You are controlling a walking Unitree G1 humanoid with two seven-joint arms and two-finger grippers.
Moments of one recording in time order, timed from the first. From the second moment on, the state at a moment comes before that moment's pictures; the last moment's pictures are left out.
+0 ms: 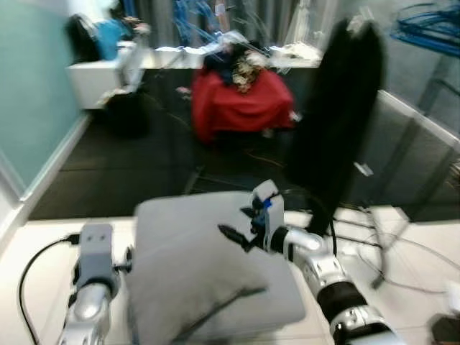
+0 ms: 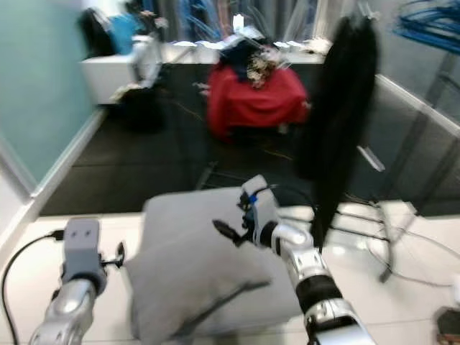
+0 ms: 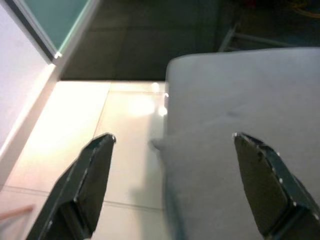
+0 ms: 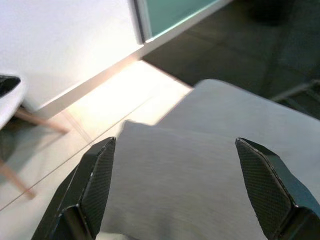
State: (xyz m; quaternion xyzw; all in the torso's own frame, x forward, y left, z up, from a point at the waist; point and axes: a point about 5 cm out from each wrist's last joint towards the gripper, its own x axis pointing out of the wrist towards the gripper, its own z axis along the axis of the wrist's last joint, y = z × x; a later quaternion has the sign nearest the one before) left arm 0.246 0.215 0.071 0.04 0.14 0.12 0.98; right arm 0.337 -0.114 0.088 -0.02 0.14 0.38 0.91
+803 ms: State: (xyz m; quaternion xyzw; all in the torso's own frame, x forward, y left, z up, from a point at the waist) left arm 0.200 0.166 0.107 -0.09 0.07 0.02 0.99; right arm 0.275 -0.191 0.082 0.00 0.15 0.16 0.98
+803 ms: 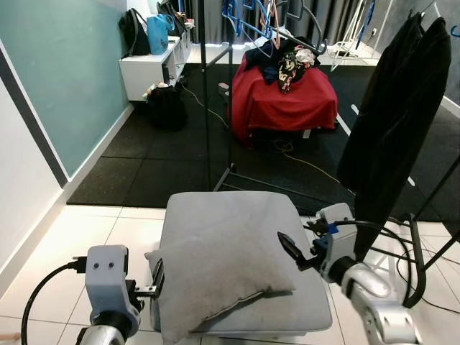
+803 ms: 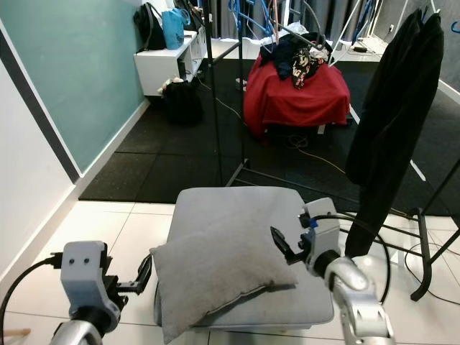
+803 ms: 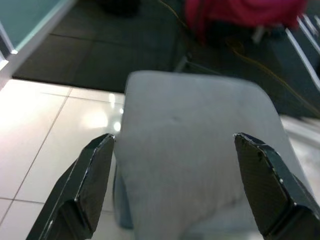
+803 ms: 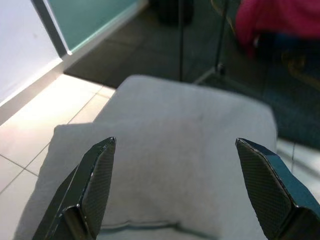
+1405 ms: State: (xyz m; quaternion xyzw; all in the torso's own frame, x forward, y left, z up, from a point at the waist) left arm 0.201 0.176 0.103 -0.08 0.08 0.05 0.99; right arm 0.275 -0.186 0.074 0.01 0.19 0.17 0.97
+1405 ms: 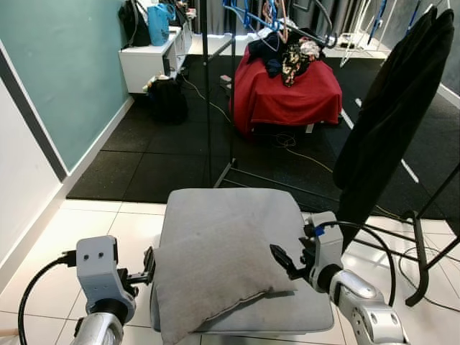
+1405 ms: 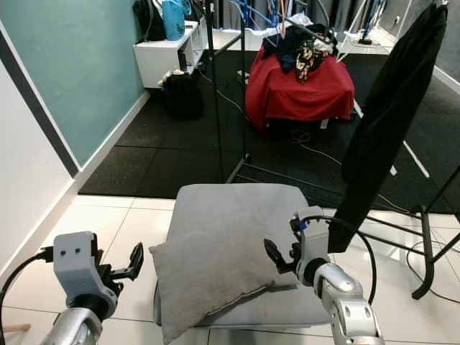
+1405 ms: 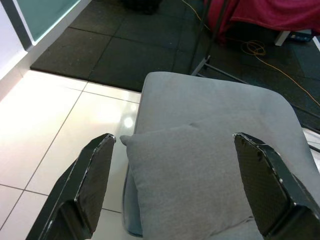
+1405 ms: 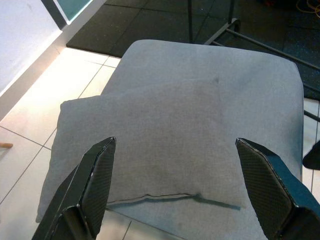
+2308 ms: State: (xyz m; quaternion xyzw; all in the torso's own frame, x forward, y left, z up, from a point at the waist) left arm 0.217 0.182 0.113 -0.03 0.06 0.04 1.00; right arm 0.310 -0.168 0.071 0.13 0.24 0.21 0.94
